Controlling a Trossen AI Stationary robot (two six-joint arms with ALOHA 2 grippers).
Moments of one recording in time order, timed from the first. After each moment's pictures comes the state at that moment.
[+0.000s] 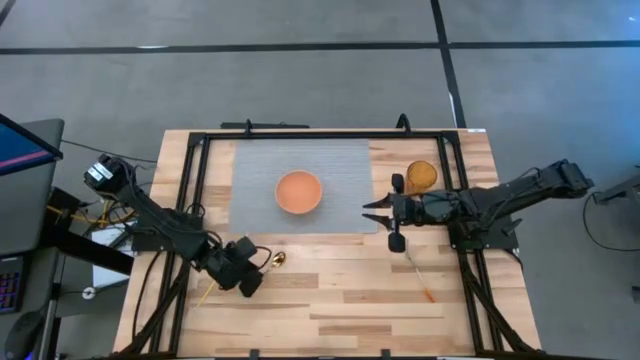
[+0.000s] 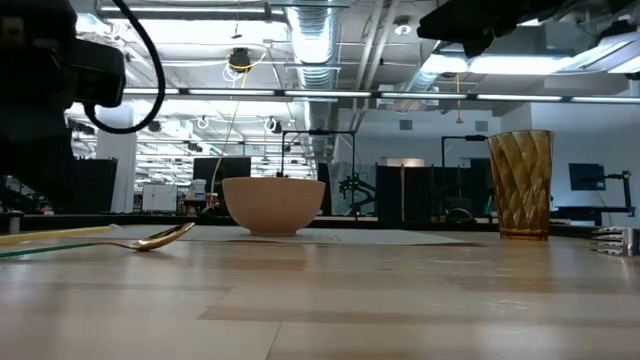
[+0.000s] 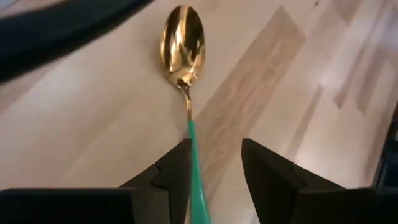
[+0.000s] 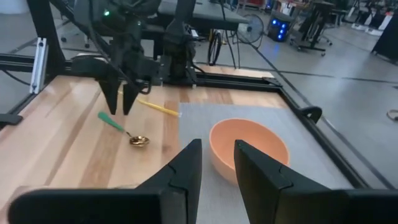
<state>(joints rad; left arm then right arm) -0.70 1.31 0.53 -0.21 -0.36 -1.29 0.23 0.74 0.58 0.06 0.37 -0.06</state>
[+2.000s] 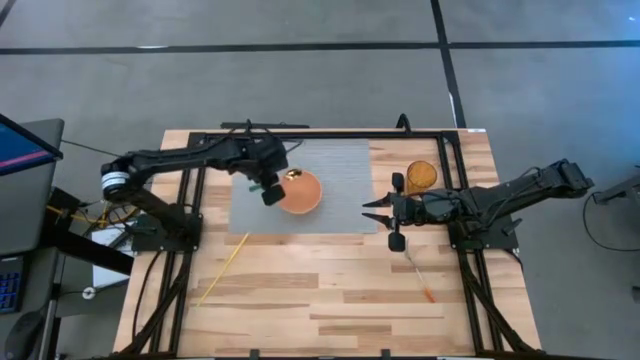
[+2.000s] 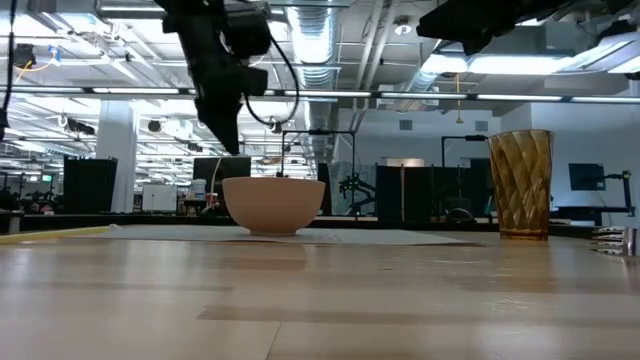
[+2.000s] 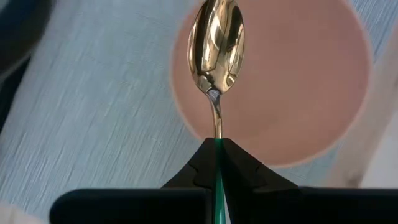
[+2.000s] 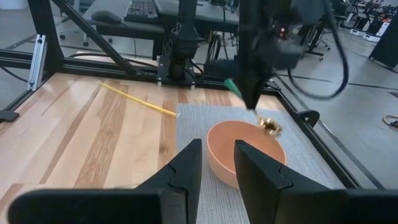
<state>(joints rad) 0.33 1.50 1.13 -0.81 -0.08 0.04 0.23 0.74 0.58 0.07 0.37 -0.09</state>
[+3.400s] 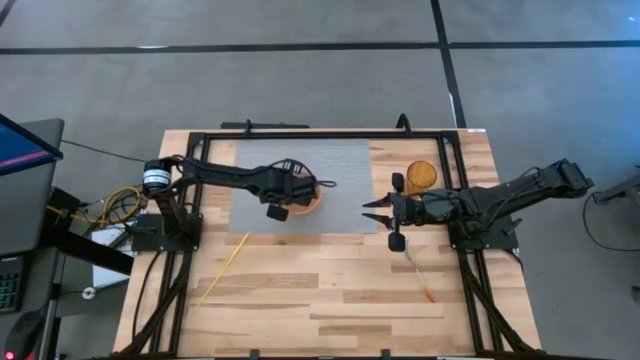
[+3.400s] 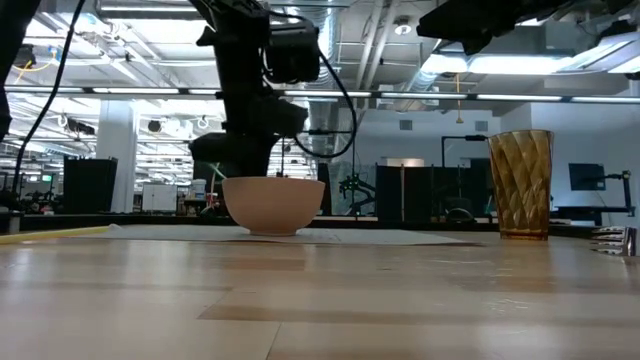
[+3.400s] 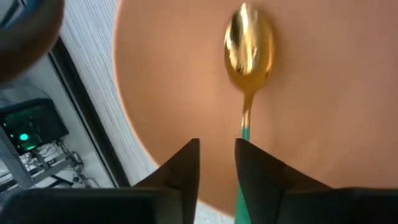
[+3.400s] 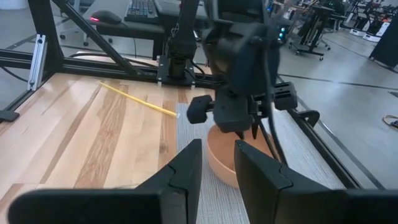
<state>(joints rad) 0.07 1.80 1.24 -0.78 -0.52 0.57 0.23 0.74 0.58 0.07 0.37 -0.09</state>
